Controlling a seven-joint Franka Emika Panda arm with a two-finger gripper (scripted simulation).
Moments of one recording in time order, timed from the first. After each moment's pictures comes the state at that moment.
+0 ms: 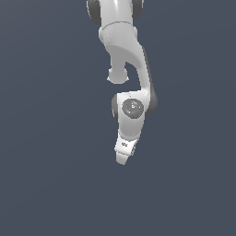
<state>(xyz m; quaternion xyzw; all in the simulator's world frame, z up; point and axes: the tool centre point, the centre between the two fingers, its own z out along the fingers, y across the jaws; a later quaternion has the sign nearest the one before) 0.048 0.046 0.054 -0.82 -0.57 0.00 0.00</state>
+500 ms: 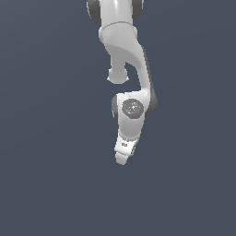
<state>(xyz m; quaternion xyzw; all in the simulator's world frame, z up) 0.050 0.045 0.053 -0.82 -0.57 0.00 0.00</state>
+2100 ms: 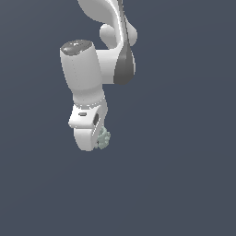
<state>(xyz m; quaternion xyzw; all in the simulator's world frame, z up) 0.077 -0.072 0.221 -0.76 -0.65 -0.10 -0.04</state>
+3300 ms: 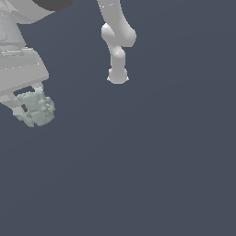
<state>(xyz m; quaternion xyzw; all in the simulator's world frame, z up) 0.099 -0.203 0.405 -0.66 -0.72 -0.20 -0.08</state>
